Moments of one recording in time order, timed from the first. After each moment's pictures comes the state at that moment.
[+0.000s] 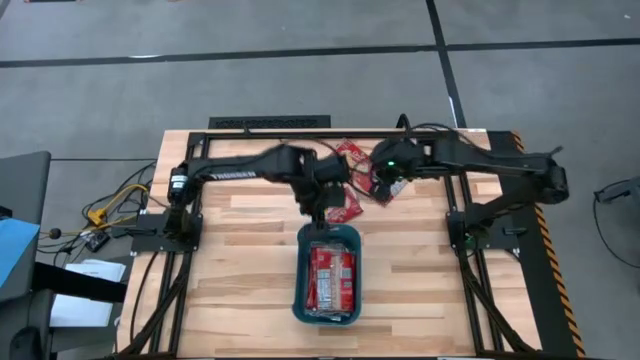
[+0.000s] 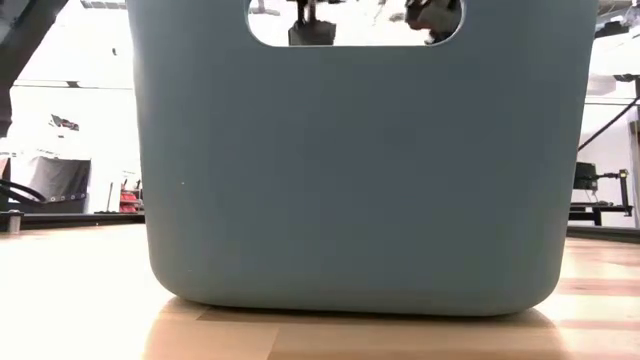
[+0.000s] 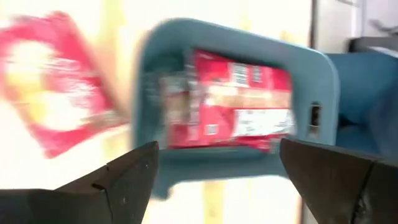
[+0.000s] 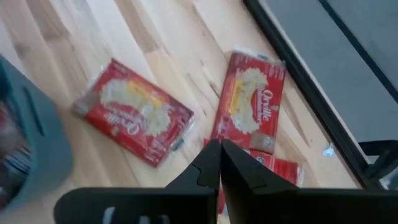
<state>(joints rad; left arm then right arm) 0.07 1.99 2.12 -1.23 0.34 -0.13 -0.17 1.36 1.29 -0.92 0.32 0.20</state>
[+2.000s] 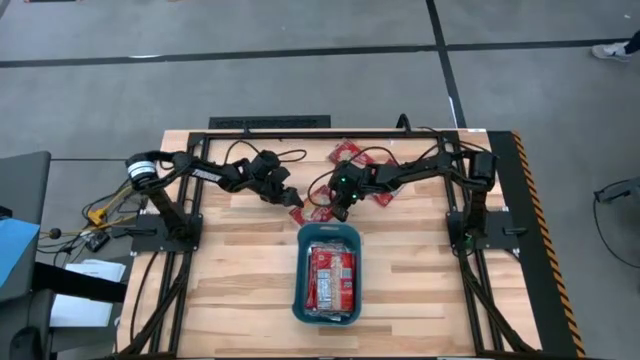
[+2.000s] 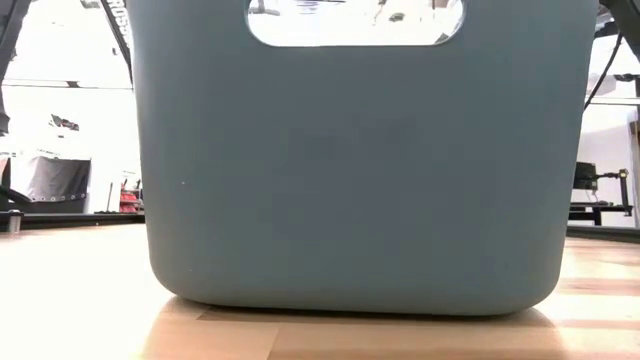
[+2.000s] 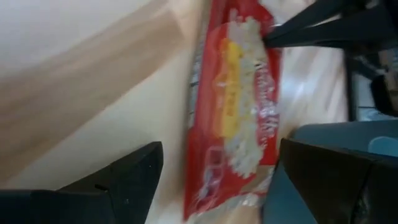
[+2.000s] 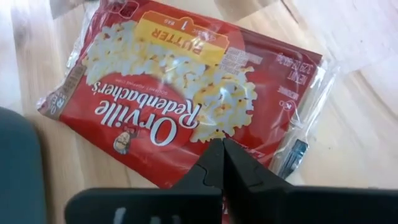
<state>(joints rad) 0.48 1.71 0.62 0.33 0.50 -0.83 -0.29 1.89 1.02 -0.05 -0.15 0.21</state>
